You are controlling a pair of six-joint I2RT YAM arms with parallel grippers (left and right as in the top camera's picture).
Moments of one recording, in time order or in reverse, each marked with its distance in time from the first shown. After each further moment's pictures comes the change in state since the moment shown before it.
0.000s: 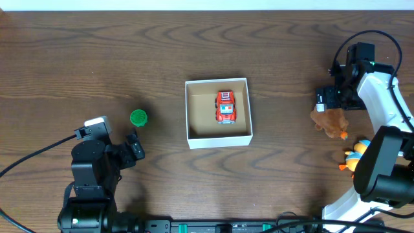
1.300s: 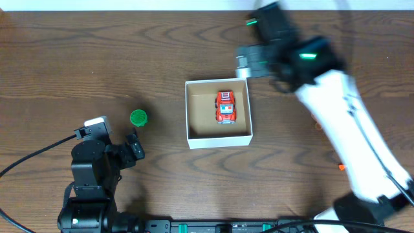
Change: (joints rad) left arm 0.000 -0.001 0.000 0.001 0.000 0.000; right arm 0.632 -0.148 0.585 -0.294 0.151 0.434
